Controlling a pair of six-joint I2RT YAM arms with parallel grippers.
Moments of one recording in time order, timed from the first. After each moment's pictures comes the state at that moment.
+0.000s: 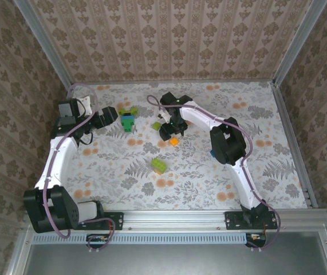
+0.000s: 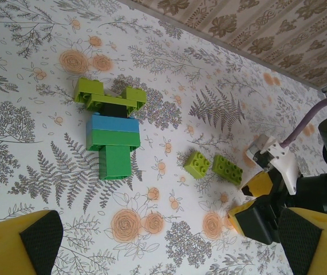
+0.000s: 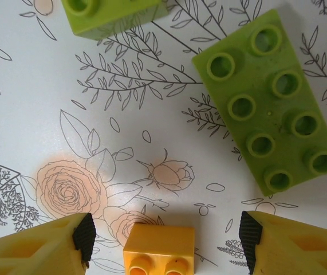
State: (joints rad) left arm 0.05 1.25 1.02 -0.46 0.53 -0.30; right arm 0.56 2.36 2.03 -1.05 -0.12 0.00
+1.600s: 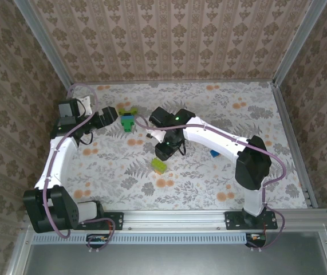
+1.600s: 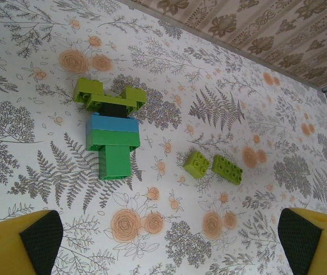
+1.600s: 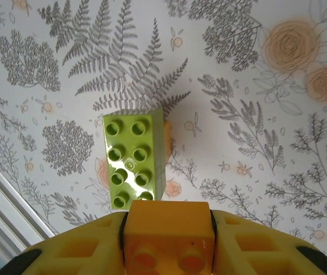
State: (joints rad) left arm 0.05 1.25 1.02 -0.46 0.53 -0.30; right arm 0.83 1.90 1.71 -1.14 -0.14 0.00
